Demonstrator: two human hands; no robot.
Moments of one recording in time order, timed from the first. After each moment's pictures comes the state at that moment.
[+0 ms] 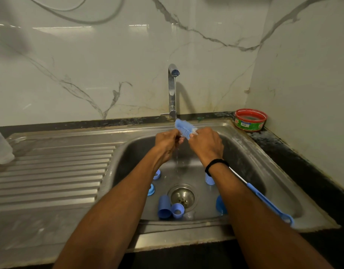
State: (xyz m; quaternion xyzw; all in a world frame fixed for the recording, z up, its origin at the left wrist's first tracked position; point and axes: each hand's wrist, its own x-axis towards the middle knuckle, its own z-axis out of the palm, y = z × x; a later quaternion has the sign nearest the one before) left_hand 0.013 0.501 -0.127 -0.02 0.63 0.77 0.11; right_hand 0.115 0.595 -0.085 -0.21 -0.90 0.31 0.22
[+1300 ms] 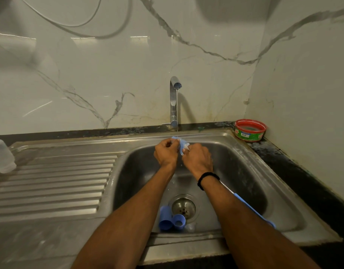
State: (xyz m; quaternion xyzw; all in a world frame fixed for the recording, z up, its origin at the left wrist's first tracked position) left_hand 0.024 0.511 -0.139 0.01 0.70 0.69 -0.17; right_hand 0.098 0.578 -0.104 -0.20 -0.91 0.31 0.19
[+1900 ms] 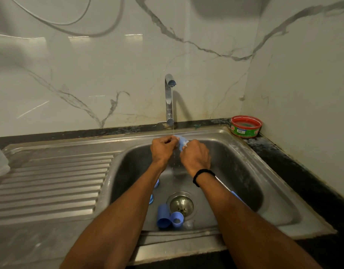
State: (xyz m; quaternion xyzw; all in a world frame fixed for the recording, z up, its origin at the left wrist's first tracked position) left_hand 0.012 0.495 -0.139 0.13 0.73 0.66 -0.09; right_hand 0.100 0.585 -0.103 -0.21 -0.91 0.28 0.21
